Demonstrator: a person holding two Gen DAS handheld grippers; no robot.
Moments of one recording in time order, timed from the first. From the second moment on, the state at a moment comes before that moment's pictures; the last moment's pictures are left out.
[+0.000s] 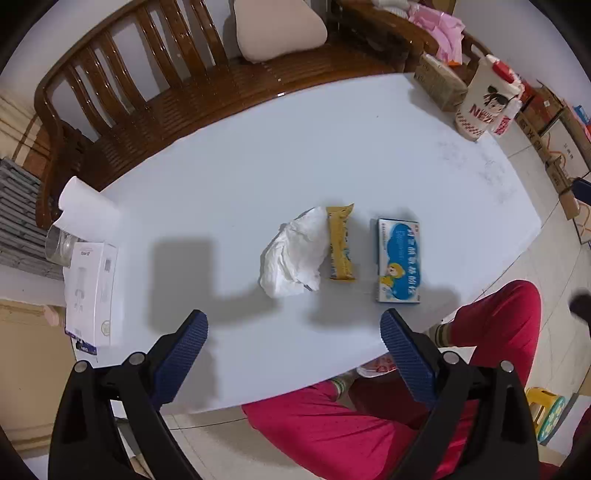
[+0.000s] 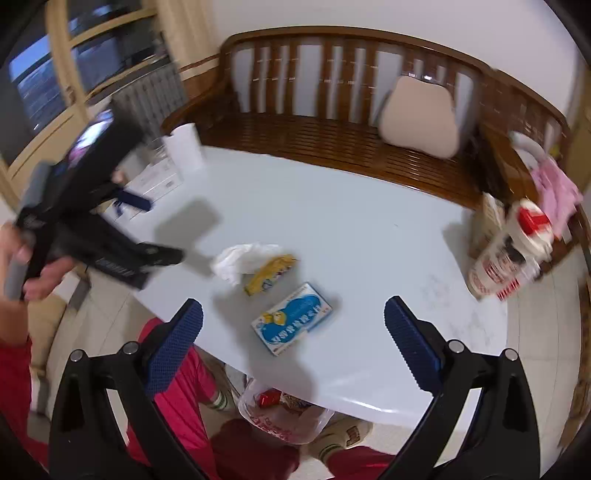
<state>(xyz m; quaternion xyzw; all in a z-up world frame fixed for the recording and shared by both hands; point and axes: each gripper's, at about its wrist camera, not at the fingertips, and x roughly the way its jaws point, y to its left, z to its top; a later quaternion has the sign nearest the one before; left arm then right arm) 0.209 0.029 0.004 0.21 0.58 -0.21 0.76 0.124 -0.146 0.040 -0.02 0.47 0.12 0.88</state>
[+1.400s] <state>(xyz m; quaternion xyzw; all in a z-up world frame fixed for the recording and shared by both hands) 0.287 0.016 -0.149 0.25 0.66 -0.27 0.66 0.205 -0.044 -0.109 -0.20 0.57 0.33 0.72</state>
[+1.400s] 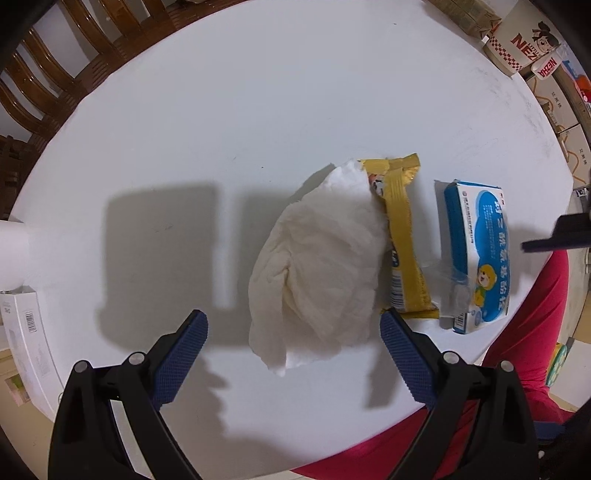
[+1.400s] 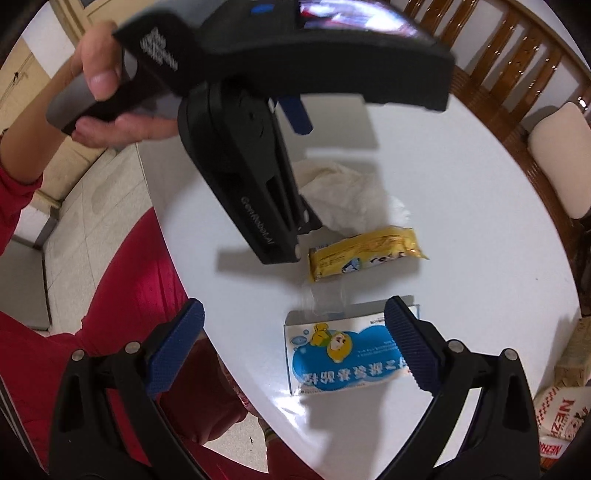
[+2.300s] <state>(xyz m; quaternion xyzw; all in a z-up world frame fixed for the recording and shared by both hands) 0.320 0.022 -0.170 0.23 0.66 -0.27 0.67 0.227 -0.028 -0.160 -0.21 0.61 0.33 0.69</state>
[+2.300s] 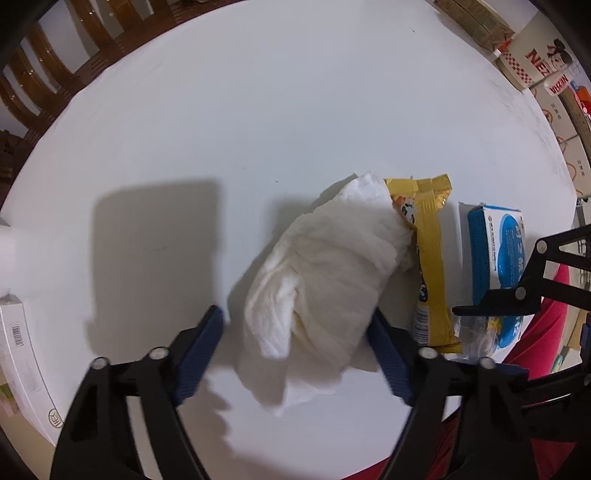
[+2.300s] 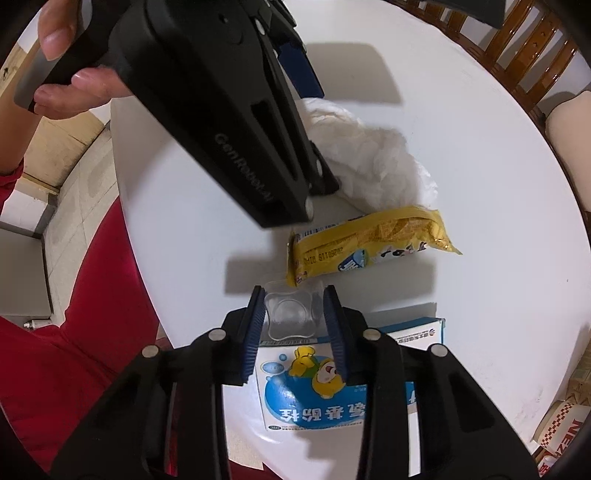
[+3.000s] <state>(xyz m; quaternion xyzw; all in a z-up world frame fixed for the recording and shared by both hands) 0.296 0.045 -0.138 0.21 0.63 -0.22 0.72 0.221 -0.049 -0.118 -0.17 0.58 0.28 0.75</state>
